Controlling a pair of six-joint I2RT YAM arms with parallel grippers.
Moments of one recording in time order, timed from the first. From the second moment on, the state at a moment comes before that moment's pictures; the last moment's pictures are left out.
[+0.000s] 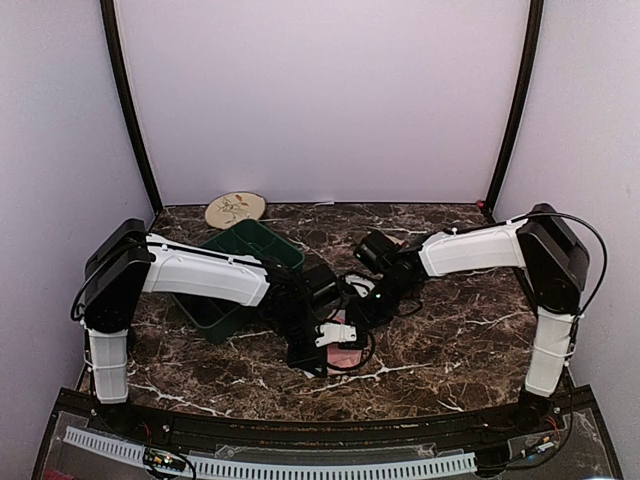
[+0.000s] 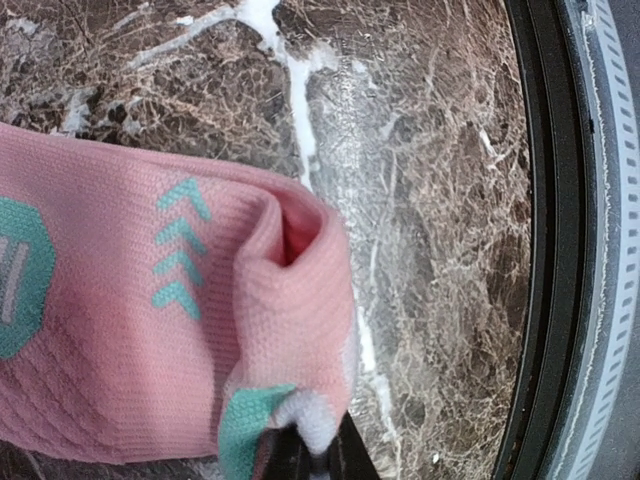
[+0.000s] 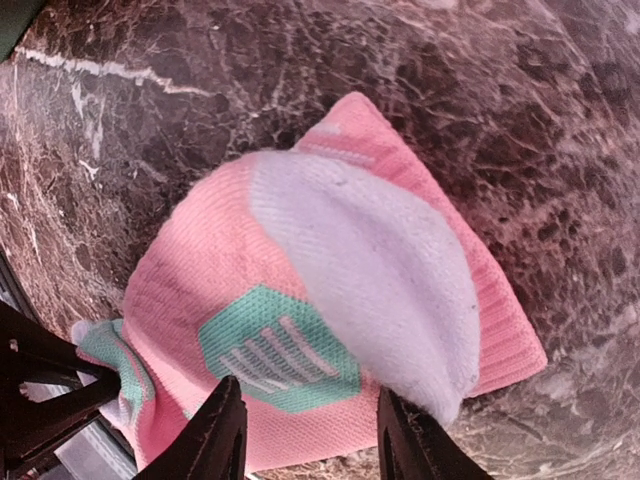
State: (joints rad) left arm -1.05 2.01 1.39 -0.75 0.39 0.41; right arm 0.81 1.92 1.25 -0.59 -0.34 0.27
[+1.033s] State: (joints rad) left arm -1.05 2.03 1.44 -0.87 0.44 0.41; right arm 0.78 1.74 1.10 -0.52 -0.28 0.35
